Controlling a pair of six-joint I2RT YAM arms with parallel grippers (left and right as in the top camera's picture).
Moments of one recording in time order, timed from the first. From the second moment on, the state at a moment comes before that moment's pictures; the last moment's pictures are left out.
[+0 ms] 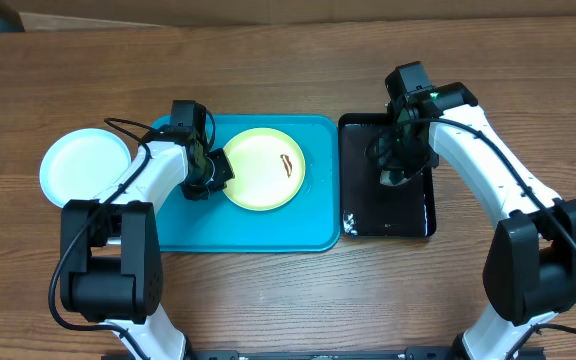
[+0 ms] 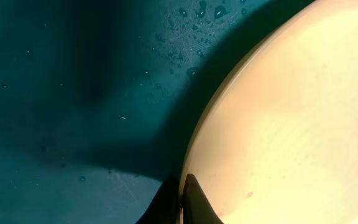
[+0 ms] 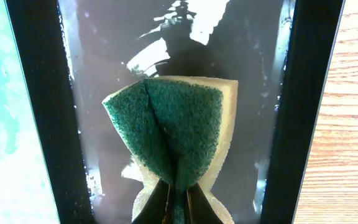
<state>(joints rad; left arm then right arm) -0.07 1.88 1.16 -0.67 0.16 -0.49 0.28 1.87 1.49 -1.07 -0.01 0.30</state>
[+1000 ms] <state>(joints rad) -0.07 1.88 1.16 -0.67 0.16 -0.49 0.70 1.88 1.68 -0.80 0.02 0.31</state>
